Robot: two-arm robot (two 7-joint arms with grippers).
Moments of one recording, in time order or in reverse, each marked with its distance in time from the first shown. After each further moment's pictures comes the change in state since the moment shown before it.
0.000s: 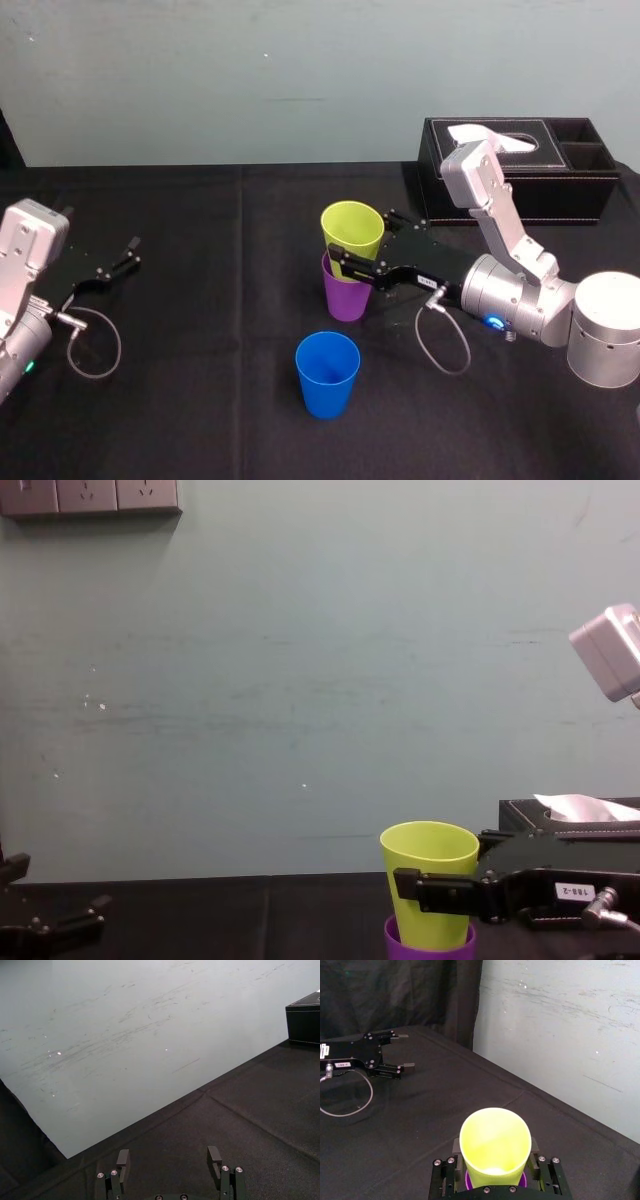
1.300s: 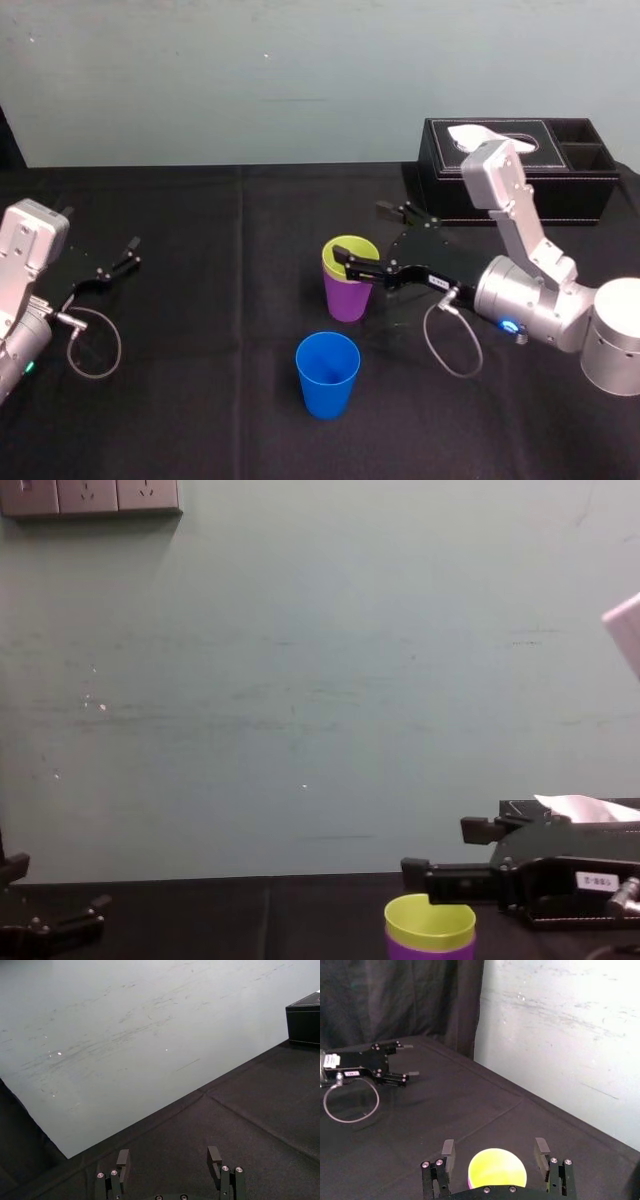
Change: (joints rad) left arm 0.000 0.000 0.000 0.000 0.000 0.000 0.000; right arm -0.040 0.024 0.030 -0.049 0.024 -0.024 0.004
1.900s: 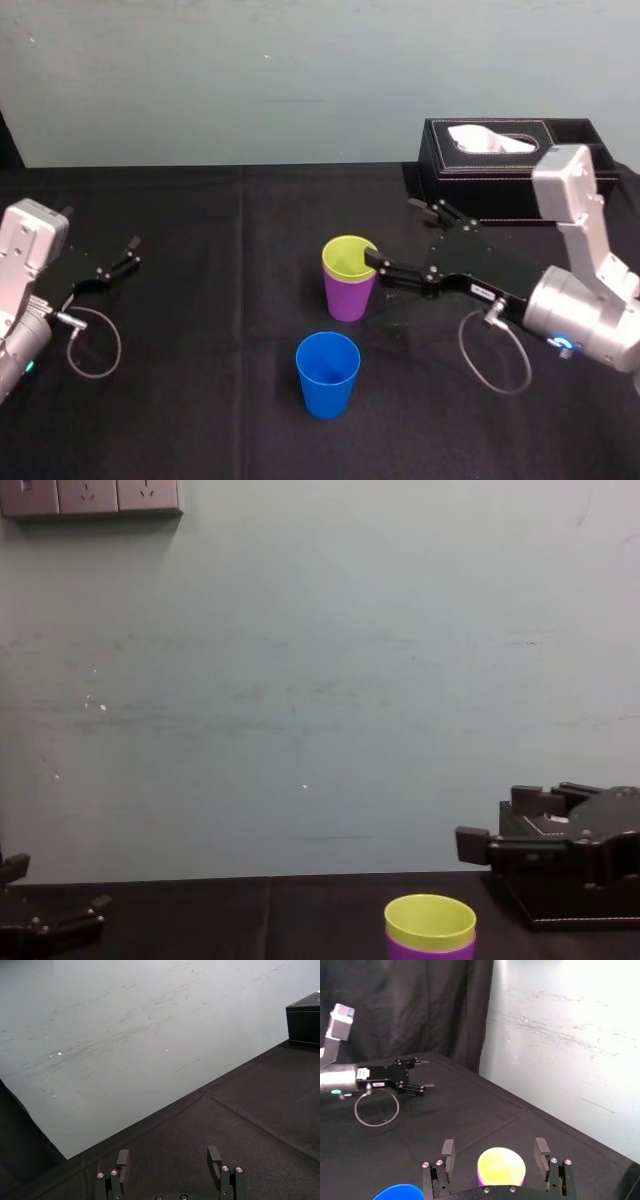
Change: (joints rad) left arm 0.000 0.000 0.000 0.000 0.000 0.000 0.000; right arm -0.122 0.106 0.081 -0.140 0.087 -0.062 0.038
